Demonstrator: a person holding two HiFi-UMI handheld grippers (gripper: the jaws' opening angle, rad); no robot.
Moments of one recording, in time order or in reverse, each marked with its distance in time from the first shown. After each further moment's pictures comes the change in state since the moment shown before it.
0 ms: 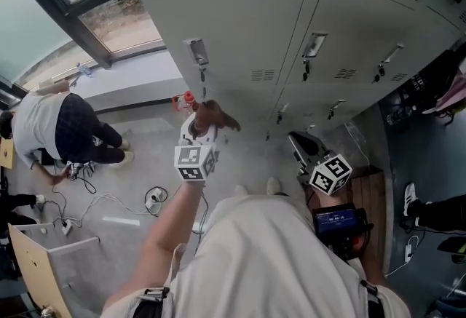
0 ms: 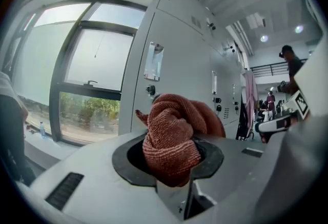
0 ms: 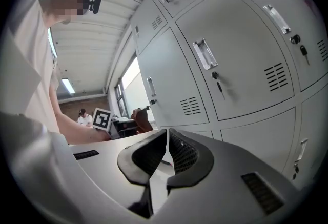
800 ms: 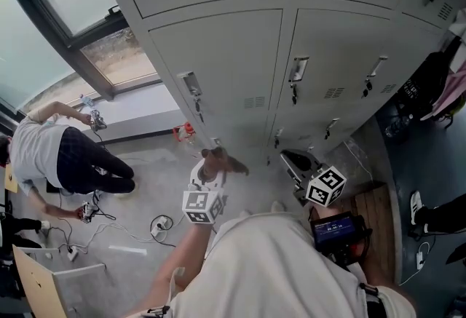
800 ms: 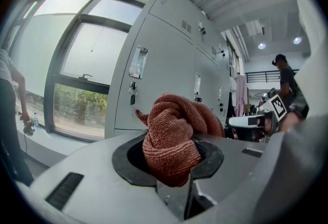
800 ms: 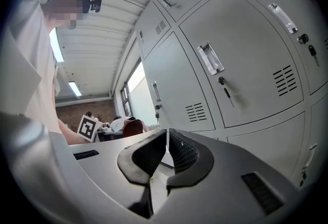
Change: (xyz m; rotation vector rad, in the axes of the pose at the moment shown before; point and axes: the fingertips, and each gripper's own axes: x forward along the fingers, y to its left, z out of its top) left arm -0.037 -0.054 -0.013 -0.043 0.013 -0.081; right arm 0.006 0.005 0.016 -0.009 -0.044 0.065
